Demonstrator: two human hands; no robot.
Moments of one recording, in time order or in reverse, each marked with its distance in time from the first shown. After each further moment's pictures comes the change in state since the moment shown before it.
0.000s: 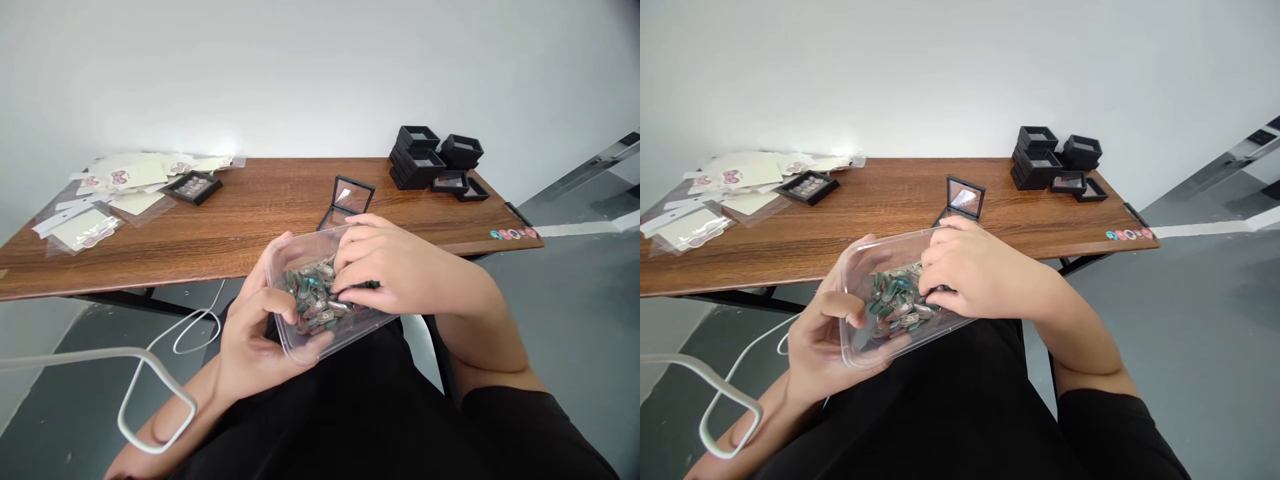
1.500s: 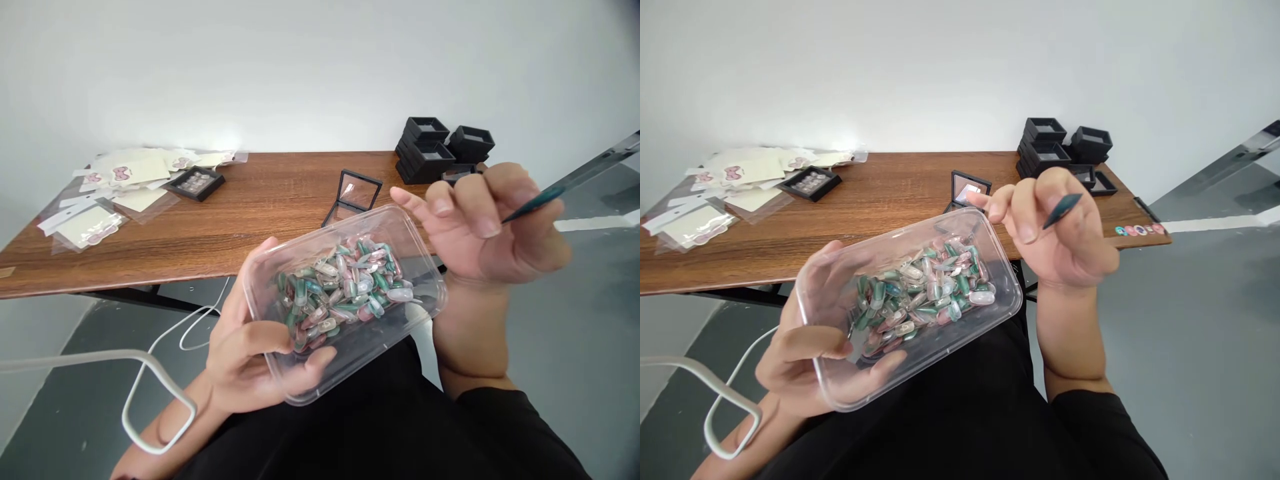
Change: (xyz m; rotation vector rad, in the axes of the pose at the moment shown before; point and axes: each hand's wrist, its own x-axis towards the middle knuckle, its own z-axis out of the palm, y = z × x) left_hand -0.006 0.001 -0.009 0.145 0.067 0.237; right_hand -0.033 0.035 0.003 0.859 0.734 -0.092
